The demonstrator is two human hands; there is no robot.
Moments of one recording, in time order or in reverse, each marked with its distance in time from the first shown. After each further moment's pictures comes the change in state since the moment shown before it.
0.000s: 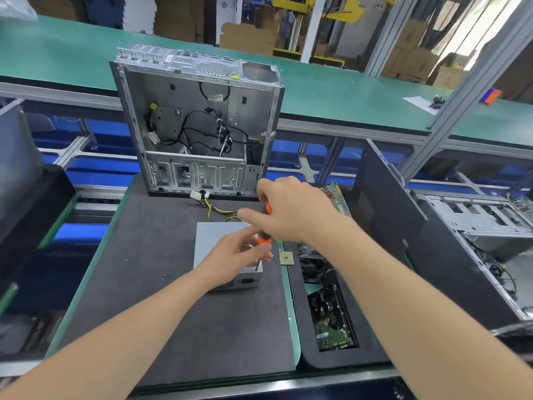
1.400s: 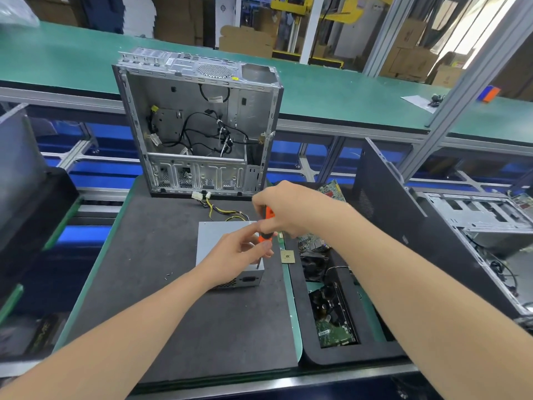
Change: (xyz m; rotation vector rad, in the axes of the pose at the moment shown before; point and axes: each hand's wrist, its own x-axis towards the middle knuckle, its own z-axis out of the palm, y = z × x) left_hand -0.008 0.009 0.001 0.047 -0.007 0.028; right_hand 0.010 0.002 -0.009 0.018 -0.300 -0.105
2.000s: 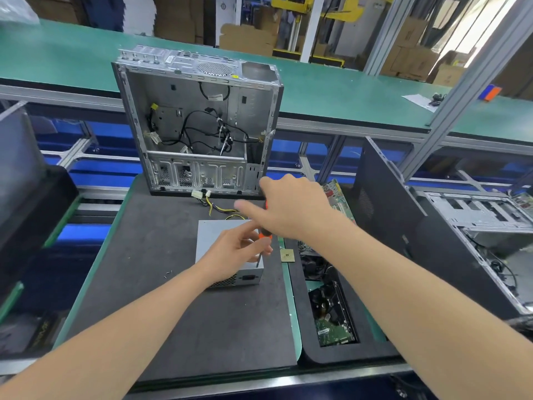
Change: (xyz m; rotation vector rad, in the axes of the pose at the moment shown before) left_hand 0.004 0.001 -0.001 -0.010 0.032 -0.011; right_hand -0.005 -0.010 0.015 -0.142 0.342 0.201
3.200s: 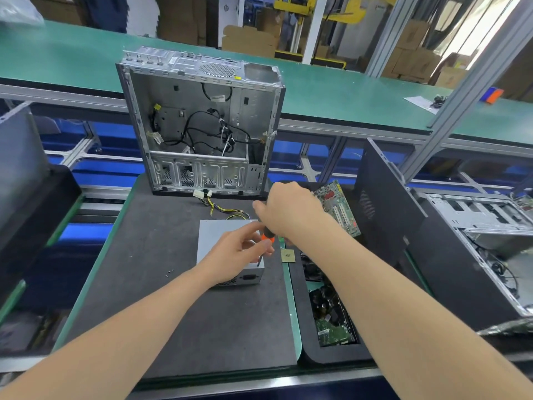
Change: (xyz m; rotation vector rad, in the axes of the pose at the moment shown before) left_hand -0.005 -0.001 0.000 0.047 -0.034 0.019; right_hand 0.008 -0.011 0.005 0.172 -0.176 0.256
